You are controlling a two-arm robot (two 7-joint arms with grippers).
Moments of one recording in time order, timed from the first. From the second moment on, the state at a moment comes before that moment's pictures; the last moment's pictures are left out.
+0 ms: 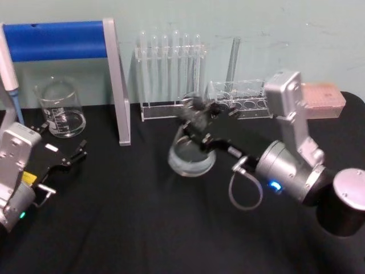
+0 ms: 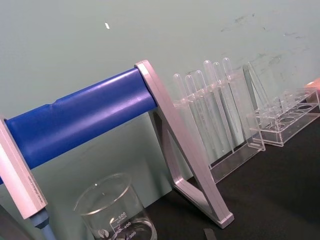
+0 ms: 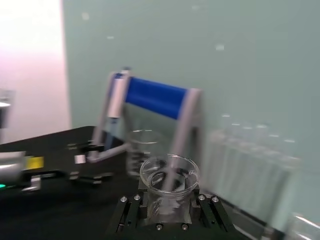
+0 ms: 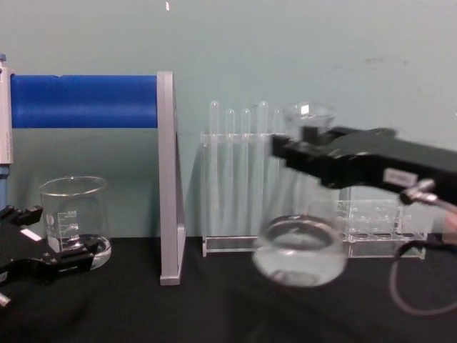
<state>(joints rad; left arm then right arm) -0.20 0.60 0.45 -1.41 -0.25 -0.12 0.03 0.21 0.40 -0.42 -1.69 0.36 0.06 0.34</state>
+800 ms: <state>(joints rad) -0.20 0.60 0.45 -1.41 -0.25 -0.12 0.03 0.17 0.38 -0.20 -1.65 0.32 0.05 0.22</state>
